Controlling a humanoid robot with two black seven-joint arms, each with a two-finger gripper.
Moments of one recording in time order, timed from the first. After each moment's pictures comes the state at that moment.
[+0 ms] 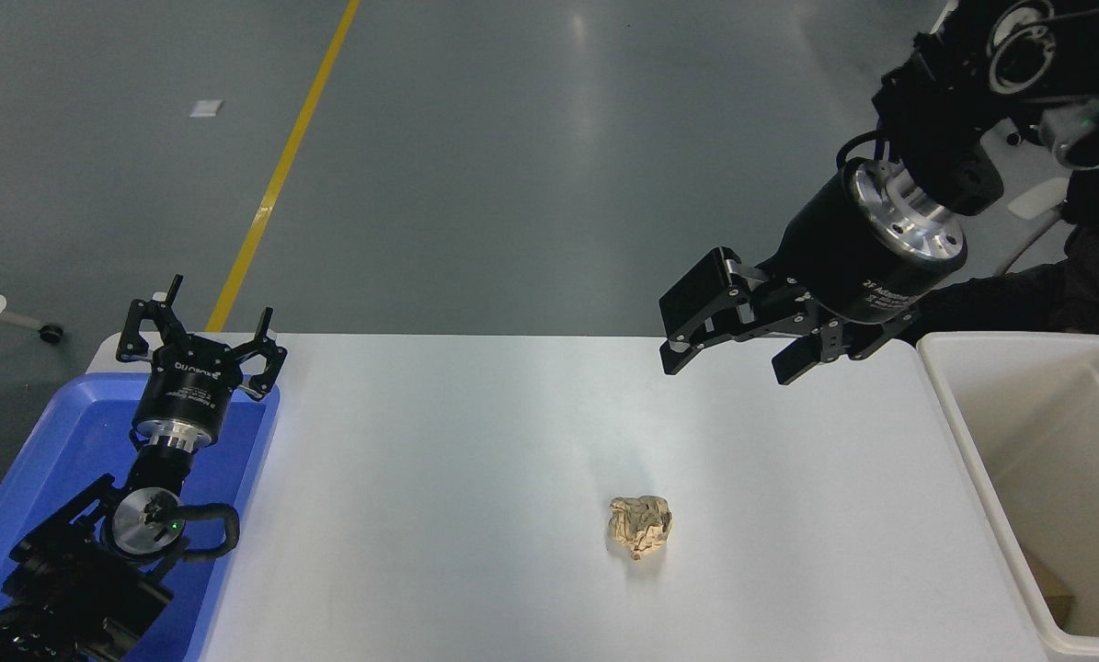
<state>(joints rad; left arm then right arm) -0.53 0.24 -0.98 -0.46 -0.11 -0.69 -0.40 2.50 -0.27 -1.13 1.61 0.10 0.78 0.00</state>
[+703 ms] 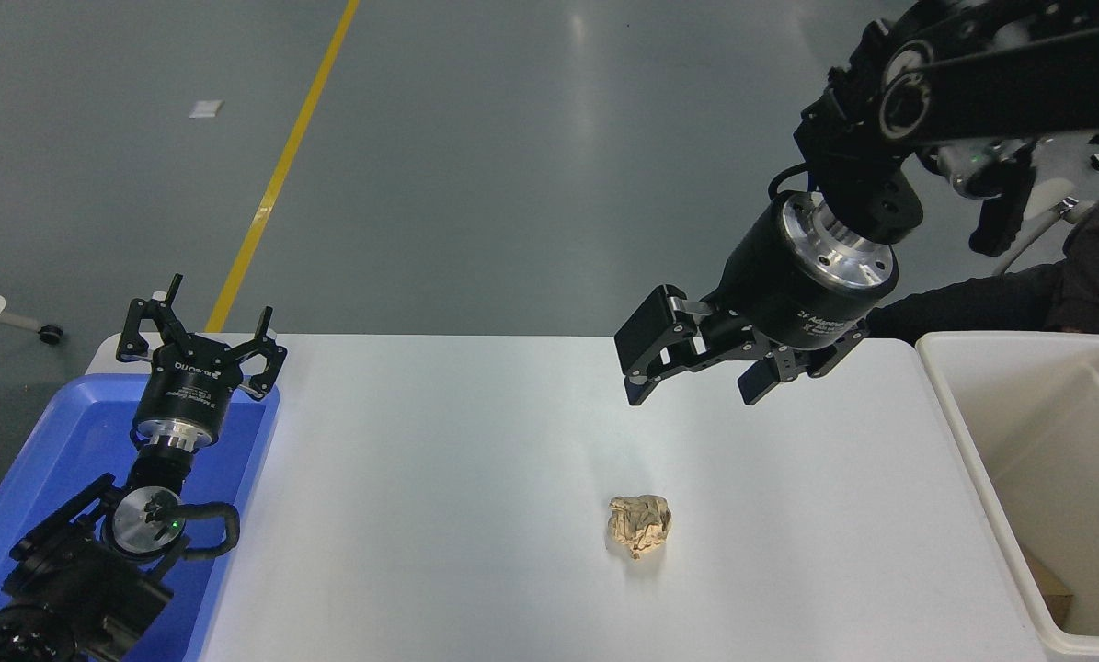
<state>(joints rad) -0.53 0.24 -0.98 -0.46 -0.11 -0.69 -0.40 2.32 -0.06 -1.11 1.48 0.11 0.69 0.00</state>
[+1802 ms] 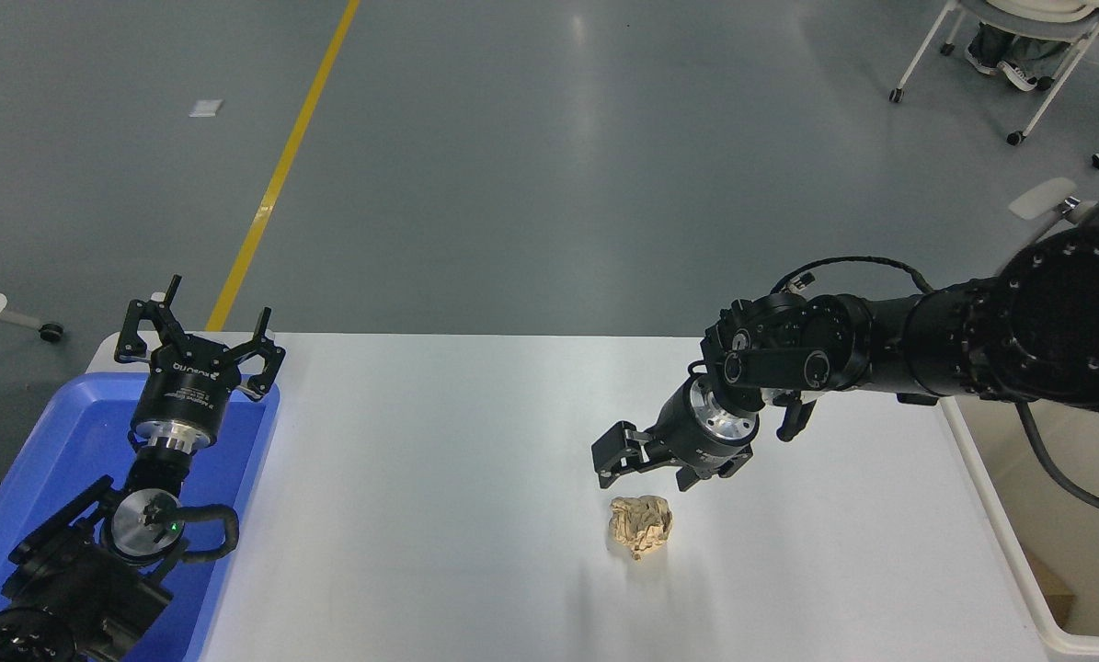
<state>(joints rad) -0.52 0.24 -0.98 -0.46 -0.11 -0.69 -0.40 1.46 0.00 -0.93 0.91 -0.19 0.51 0.00</state>
